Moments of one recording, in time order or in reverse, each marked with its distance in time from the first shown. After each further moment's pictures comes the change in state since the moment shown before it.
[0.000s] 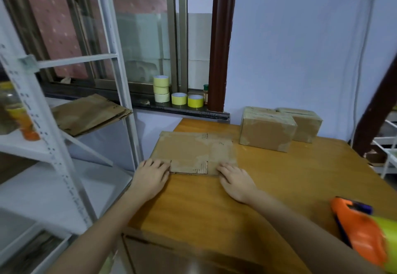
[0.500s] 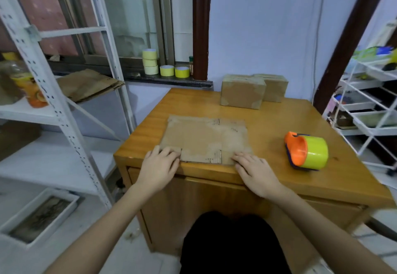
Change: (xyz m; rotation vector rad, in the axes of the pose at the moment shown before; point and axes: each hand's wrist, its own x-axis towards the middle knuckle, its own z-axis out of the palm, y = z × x) left_hand -0.152 0.095 -0.039 -0.164 0.094 0.121; right_hand -0.208 0.009 0.012 0.018 0.170 0.064
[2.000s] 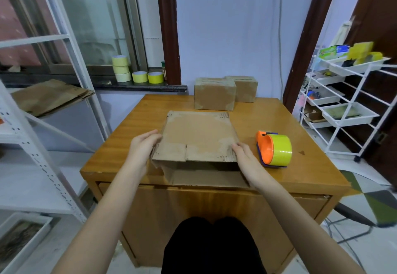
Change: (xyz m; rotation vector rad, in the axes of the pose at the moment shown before) left_hand 0.063 0.059 -0.051 -1.358 0.121 -0.699; right_hand -0.007 0.015 -0.044 0.887 0.113 0.510
